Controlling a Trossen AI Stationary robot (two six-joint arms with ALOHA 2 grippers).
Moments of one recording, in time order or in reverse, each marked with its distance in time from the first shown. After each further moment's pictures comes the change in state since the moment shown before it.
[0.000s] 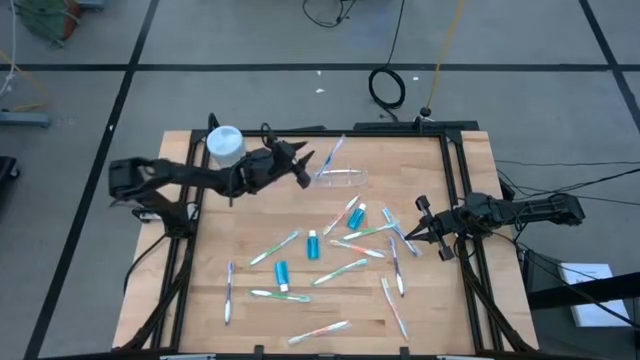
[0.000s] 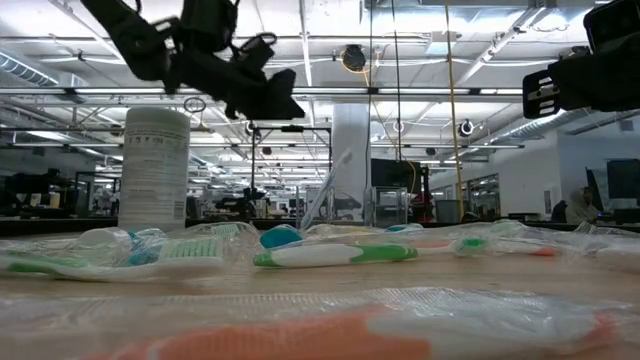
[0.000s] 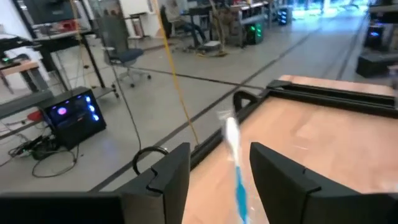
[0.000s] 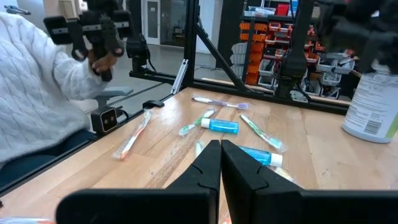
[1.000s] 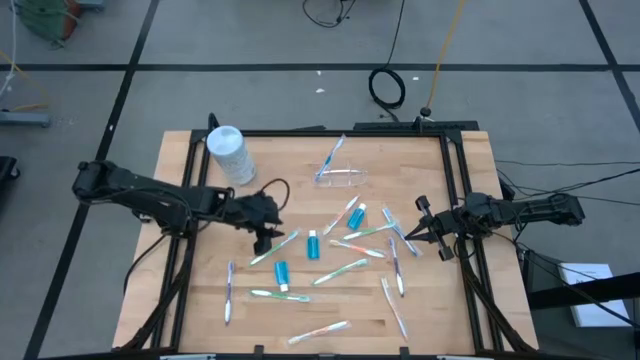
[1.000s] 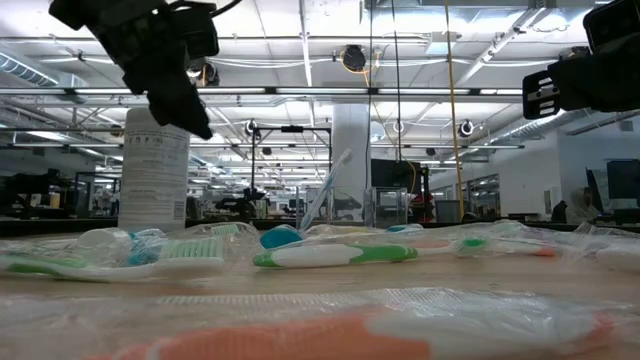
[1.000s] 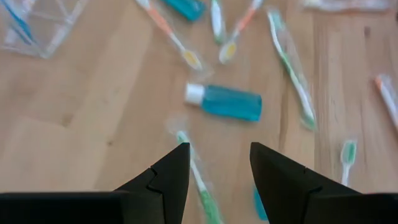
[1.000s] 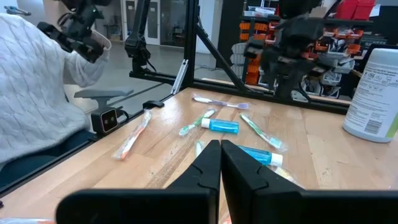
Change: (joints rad) left arm -0.396 -0.271 0.000 -0.948 0.340 -0.432; right arm 0.000 0.000 0.000 -0.001 0.000 0.003
